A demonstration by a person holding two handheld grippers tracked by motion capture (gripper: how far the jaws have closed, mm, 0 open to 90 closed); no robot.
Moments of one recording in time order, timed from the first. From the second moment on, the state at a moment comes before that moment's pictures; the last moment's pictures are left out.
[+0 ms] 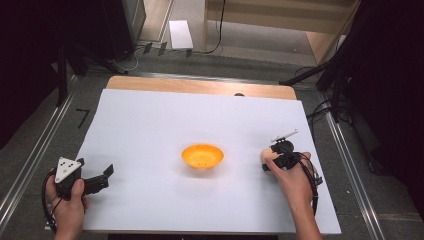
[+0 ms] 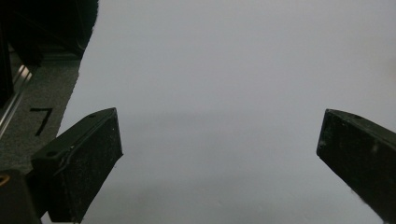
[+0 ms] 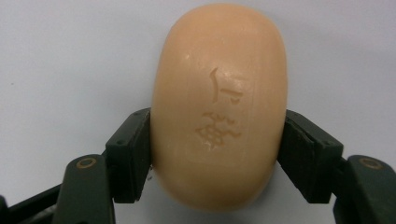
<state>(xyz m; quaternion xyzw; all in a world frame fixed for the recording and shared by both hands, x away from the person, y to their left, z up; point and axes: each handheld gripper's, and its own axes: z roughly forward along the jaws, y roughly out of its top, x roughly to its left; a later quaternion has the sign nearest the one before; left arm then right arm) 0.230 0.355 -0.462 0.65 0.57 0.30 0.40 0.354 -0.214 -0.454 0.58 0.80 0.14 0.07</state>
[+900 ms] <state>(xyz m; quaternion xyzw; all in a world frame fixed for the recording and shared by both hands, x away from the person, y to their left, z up) 0.230 0.355 -0.462 0.65 0.57 0.30 0.40 0.347 -0.210 -0.409 0.42 0.88 0.19 0.07</state>
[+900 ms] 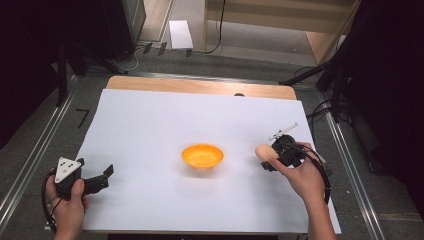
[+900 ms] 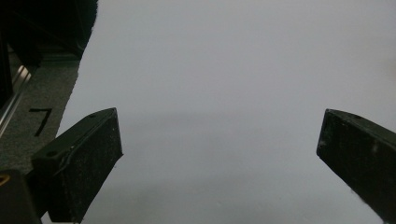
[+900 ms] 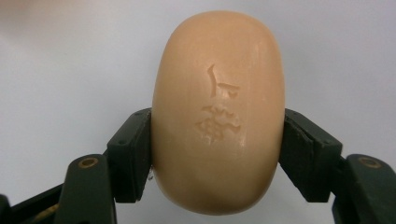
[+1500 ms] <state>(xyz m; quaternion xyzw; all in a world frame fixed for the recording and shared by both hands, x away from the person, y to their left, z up) 0.230 0.355 -0.462 0.65 0.57 0.30 0.40 0.349 -0.173 -0.388 0.29 0.93 0.21 0.05</state>
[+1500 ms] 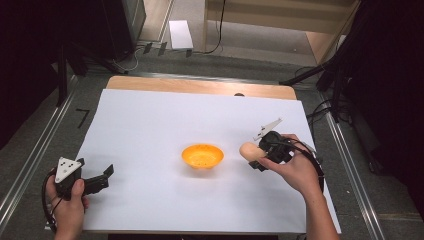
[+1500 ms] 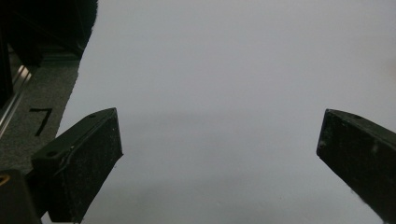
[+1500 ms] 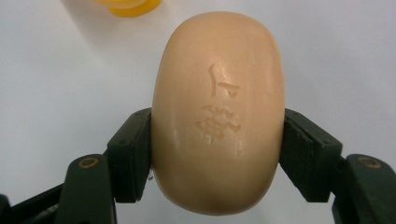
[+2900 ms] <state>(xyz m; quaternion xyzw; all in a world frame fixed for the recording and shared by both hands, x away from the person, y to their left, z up) 0.230 0.355 -0.462 0.65 0.57 0.30 0.40 0.362 -0.089 -0.378 0.11 0.97 0.23 0.05</state>
